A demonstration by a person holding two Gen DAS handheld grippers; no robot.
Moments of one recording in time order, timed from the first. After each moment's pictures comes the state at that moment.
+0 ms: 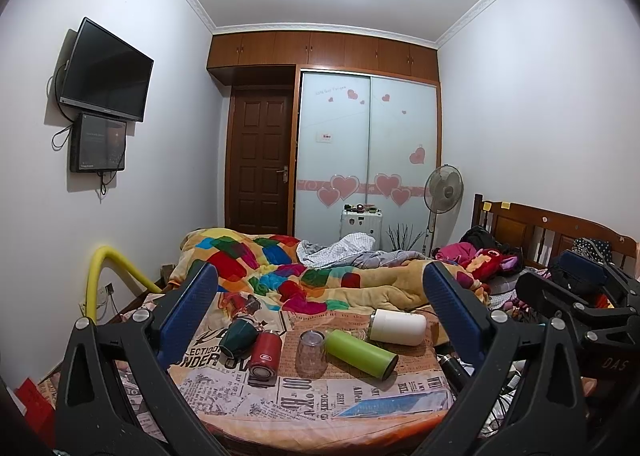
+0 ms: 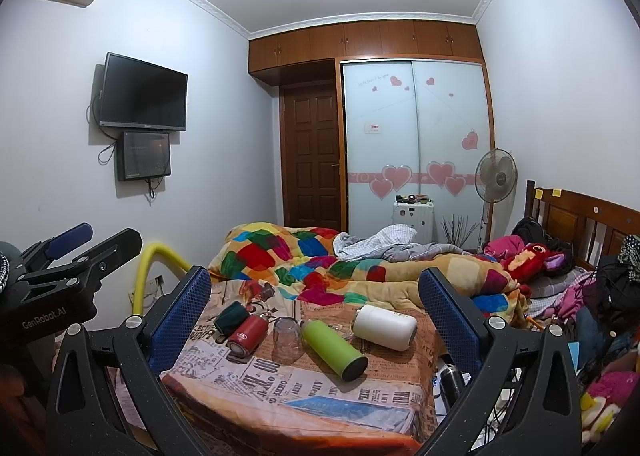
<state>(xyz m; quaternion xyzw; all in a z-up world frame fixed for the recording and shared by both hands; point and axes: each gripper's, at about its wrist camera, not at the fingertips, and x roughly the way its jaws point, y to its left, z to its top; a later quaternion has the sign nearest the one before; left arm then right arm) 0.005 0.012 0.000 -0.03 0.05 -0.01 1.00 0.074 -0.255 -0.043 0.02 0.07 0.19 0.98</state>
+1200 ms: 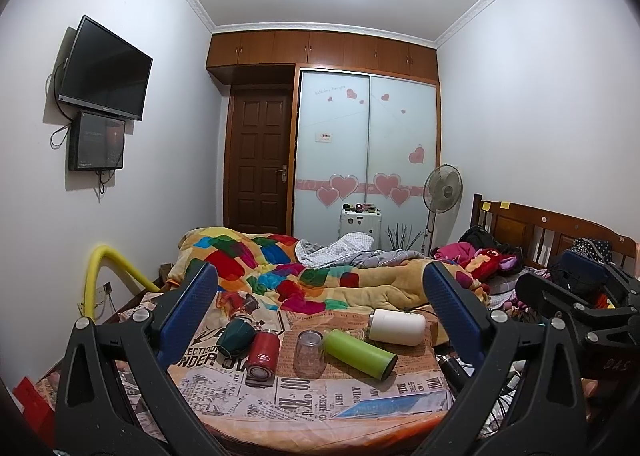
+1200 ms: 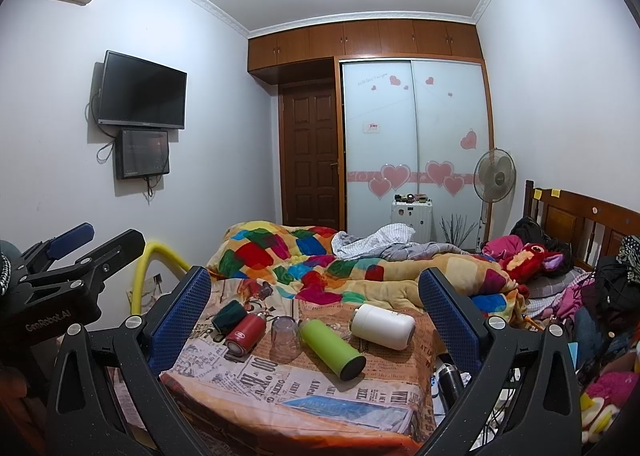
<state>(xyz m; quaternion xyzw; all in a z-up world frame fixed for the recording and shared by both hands) 0.005 0.002 -0.003 -0.03 0.05 -0.01 1.00 0.075 -0.254 -0.043 0.02 0.07 0.19 0.98</state>
